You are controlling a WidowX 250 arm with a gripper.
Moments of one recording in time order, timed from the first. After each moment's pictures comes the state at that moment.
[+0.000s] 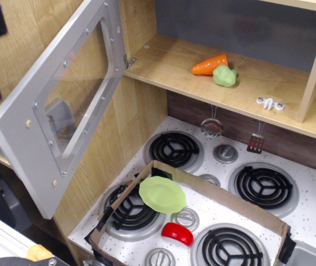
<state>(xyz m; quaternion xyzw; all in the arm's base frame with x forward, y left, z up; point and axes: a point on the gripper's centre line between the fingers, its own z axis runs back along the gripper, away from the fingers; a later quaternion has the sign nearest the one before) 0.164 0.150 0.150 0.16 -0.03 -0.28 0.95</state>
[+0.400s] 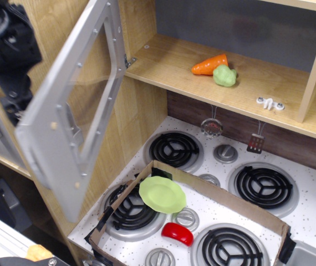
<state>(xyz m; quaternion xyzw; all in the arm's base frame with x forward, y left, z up) 0.180 0.127 0.120 0.14 -0.08 -0.27 0.95</state>
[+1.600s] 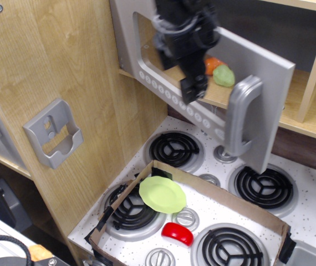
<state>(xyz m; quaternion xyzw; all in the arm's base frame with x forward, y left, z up) 0.317 0.000 0.112 0.12 -0.19 -0.30 0.93</state>
